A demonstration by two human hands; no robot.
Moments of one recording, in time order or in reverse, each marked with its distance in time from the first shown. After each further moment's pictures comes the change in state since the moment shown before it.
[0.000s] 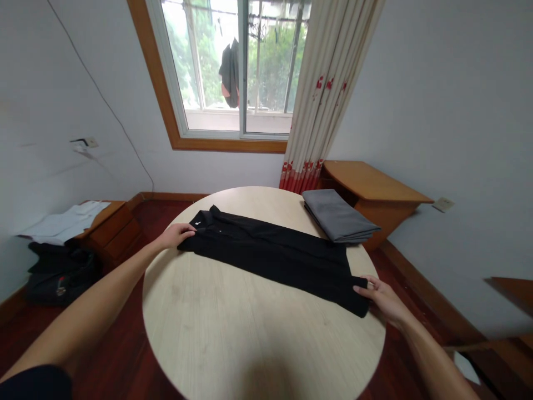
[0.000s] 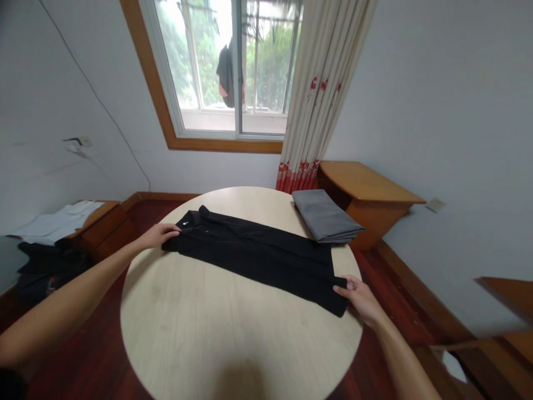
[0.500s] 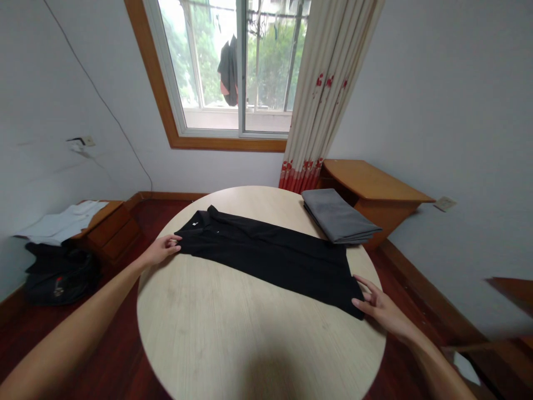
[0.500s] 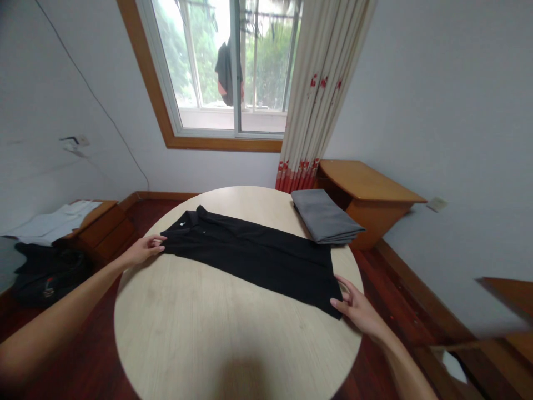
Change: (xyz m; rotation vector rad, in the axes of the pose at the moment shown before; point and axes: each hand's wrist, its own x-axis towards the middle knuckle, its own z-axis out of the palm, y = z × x) left_hand -0.048 -0.037 0.020 -0.215 0.103 -0.236; right_hand -0.011 0.015 -0.007 -0.224 -0.130 -0.087
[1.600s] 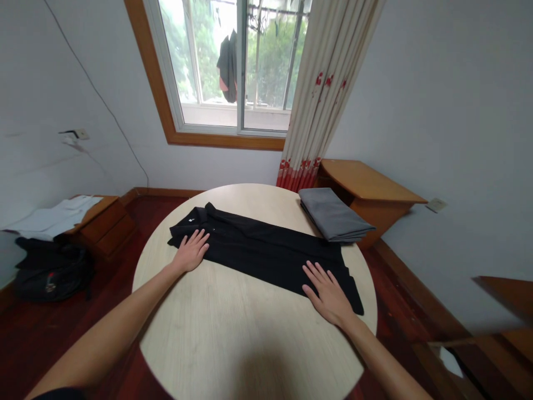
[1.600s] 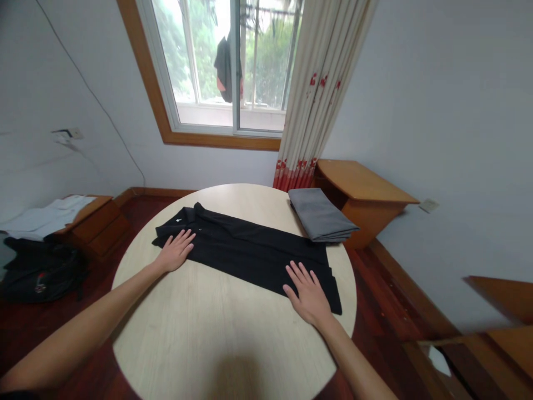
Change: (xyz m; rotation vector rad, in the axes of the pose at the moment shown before) left_hand 0.000 0.039 0.107 0.665 -0.013 0.198; right_hand 0.021 -0.021 0.090 -0.926 -0.001 -0.378
